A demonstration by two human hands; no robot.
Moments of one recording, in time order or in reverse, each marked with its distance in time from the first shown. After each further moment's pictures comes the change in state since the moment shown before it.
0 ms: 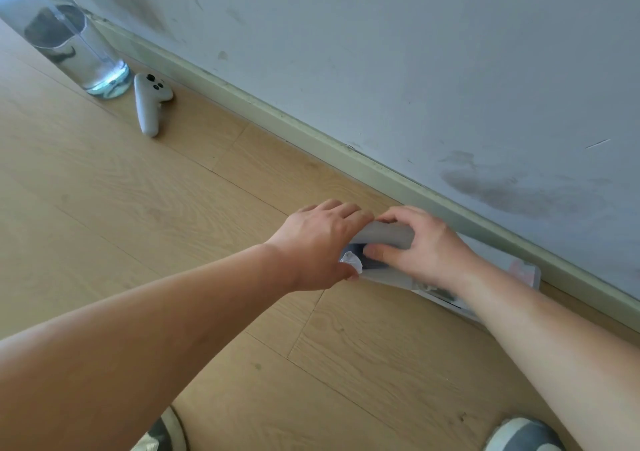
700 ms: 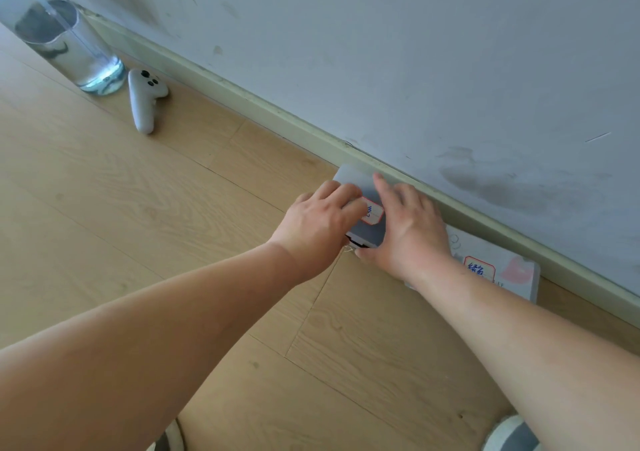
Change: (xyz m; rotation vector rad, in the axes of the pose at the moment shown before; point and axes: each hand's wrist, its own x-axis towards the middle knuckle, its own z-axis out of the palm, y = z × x) left_hand 0.015 -0.012 0.031 0.074 0.285 -0.034; right_hand 0.024 -0.001 0.032 -0.545 0.200 -0.018
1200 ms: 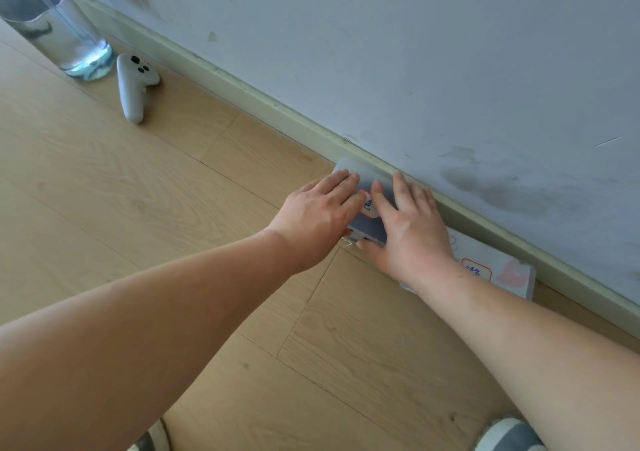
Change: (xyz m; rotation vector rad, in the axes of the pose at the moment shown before) left_hand 0.009 -0.012 0.009 0.092 -0.024 0.059; right_hand 0.002 0.002 0.000 -0.194 -0.026 -0.085
